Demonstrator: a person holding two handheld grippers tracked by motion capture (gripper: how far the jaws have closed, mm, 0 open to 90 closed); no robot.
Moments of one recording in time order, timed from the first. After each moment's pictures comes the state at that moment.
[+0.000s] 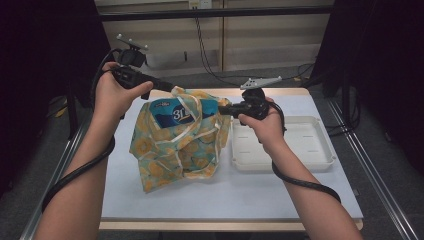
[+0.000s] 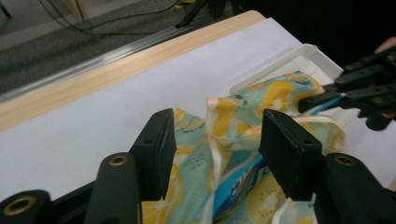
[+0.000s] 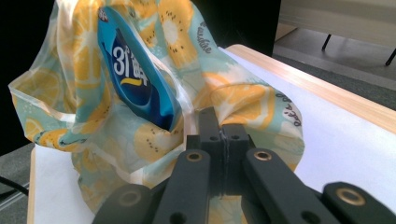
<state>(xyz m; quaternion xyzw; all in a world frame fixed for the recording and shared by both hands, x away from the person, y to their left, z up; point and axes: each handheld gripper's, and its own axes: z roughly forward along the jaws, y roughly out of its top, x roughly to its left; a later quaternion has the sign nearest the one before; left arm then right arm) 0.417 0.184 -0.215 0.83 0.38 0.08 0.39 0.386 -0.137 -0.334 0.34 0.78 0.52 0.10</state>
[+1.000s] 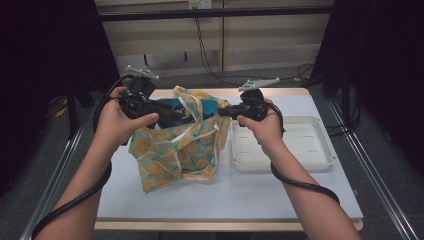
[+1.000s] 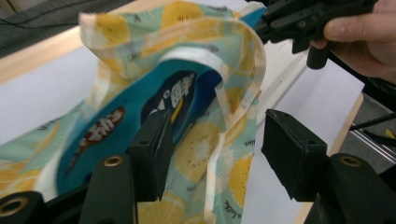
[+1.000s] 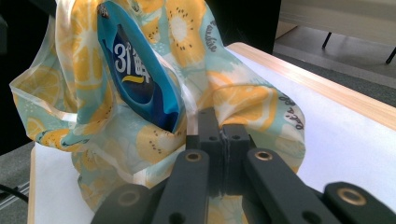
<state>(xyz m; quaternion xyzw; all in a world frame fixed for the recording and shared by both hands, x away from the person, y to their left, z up) 0.373 0.169 -0.256 0.87 0.31 0.02 0.39 0.384 -0.133 -0.336 0.34 0.78 0.52 0.10</state>
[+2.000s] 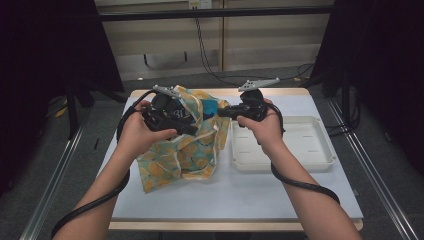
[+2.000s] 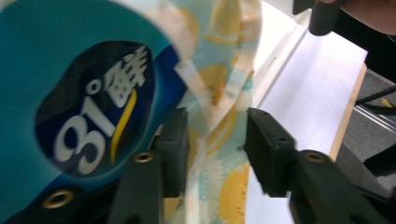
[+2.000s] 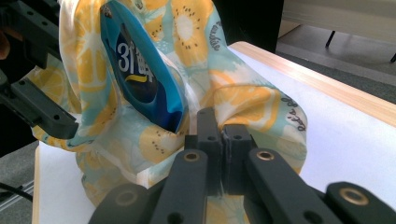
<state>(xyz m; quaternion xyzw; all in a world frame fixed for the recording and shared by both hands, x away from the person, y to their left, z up) 0.373 0.135 -0.296 0.89 0.26 -0.01 0.37 0.384 -0.133 -0.336 0.34 0.78 0.52 0.09</state>
